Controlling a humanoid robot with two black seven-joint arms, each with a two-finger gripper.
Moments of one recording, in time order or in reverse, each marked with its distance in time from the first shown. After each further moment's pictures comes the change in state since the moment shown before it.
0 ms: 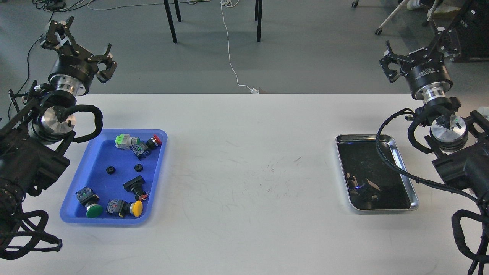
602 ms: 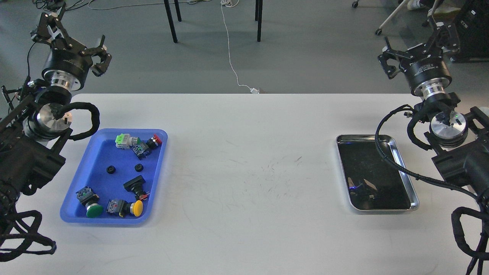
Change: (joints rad) left arm 0.014 0.056 0.007 -0.098 -0.009 0.006 -0.044; right arm 0.019 -0.004 0.002 0.005 0.001 0.000 -0.011
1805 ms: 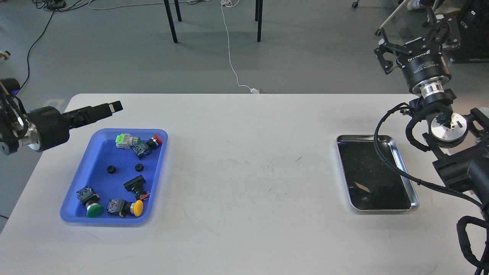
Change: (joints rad) left arm 0.162 0.624 0.536 -0.641 1.387 0.137 0.003; right arm -0.074 -0.034 0.041 0.177 0.002 0.000 0.021
